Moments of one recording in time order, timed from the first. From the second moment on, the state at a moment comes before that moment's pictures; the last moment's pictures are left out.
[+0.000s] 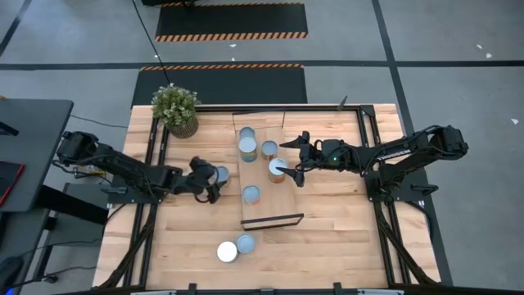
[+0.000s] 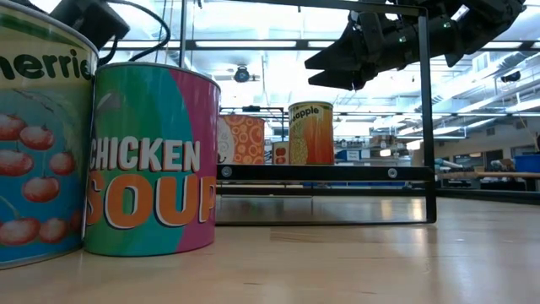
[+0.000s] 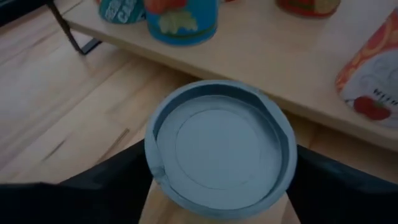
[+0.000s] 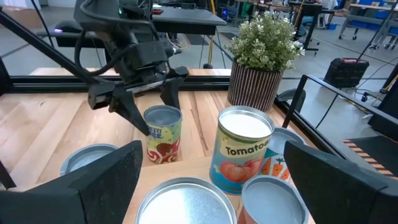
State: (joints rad) left arm -0.21 1.18 0.32 0.11 -0.60 -0.54; right arm -0.05 1.29 0.57 0.55 0.16 -0.06
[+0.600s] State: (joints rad) left arm -0.21 1.17 0.96 -0.53 -0.64 -0.48; right arm -0.04 1.24 0.57 0.55 0.25 -0.15
